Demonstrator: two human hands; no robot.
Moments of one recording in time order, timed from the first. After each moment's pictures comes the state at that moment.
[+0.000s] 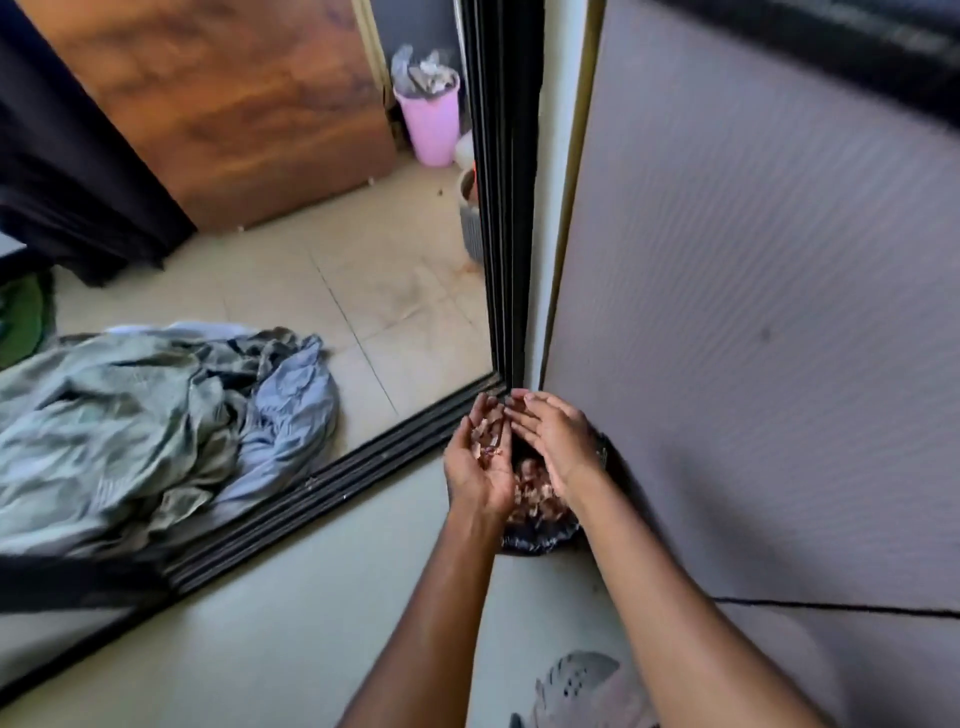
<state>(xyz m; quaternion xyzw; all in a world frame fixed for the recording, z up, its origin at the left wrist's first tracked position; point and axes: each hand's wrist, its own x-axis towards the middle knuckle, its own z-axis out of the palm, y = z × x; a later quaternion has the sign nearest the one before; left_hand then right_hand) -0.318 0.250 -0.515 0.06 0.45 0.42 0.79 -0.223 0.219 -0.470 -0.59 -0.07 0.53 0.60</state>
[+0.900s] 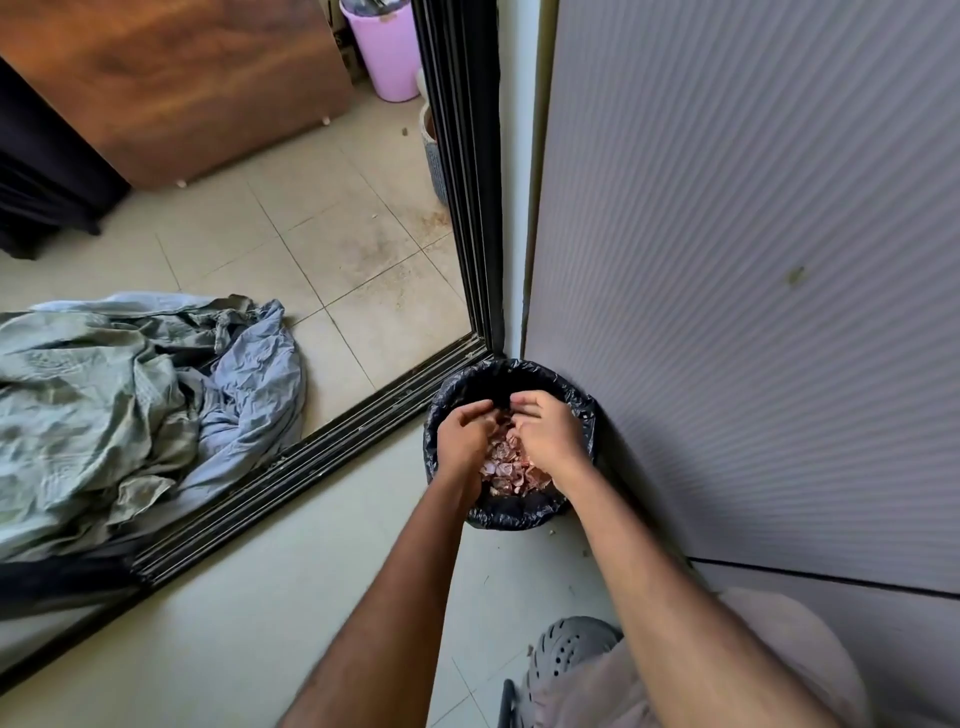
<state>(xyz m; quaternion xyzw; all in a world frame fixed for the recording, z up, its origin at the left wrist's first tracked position) -0.302 0.258 -0.564 0.36 0.61 0.19 0.68 -0.204 0.209 -0.557 -0.79 -0.20 0.45 0.37</state>
